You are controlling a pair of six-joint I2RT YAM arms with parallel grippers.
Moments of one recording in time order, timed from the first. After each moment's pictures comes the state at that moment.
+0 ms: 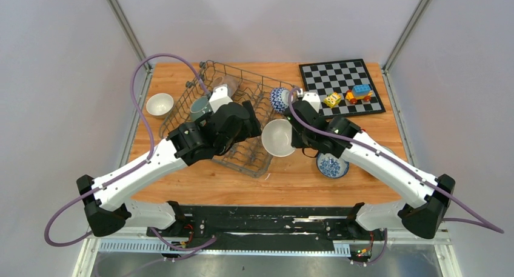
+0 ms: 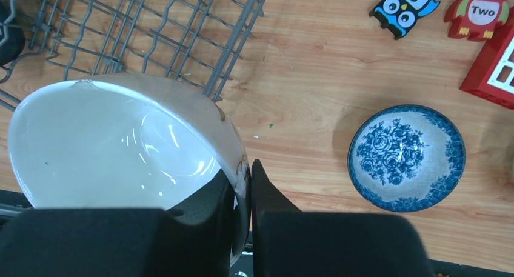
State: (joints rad) left arm -0.98 1.22 1.33 -0.78 -0.59 -0.94; right arm 0.88 1.27 1.32 -0.94 0.42 0.67
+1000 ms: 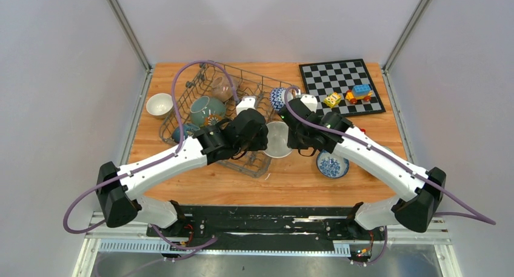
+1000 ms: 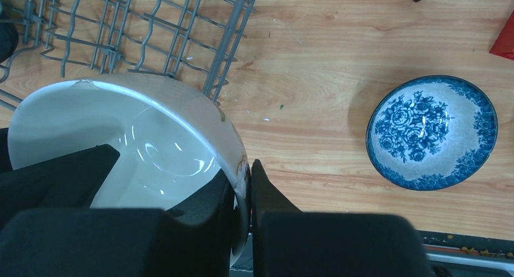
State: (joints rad) left arm -0.98 1.34 1.21 -0.61 -0.39 -0.80; right arm 0.88 1.34 1.37 -1.02 0.37 0.79
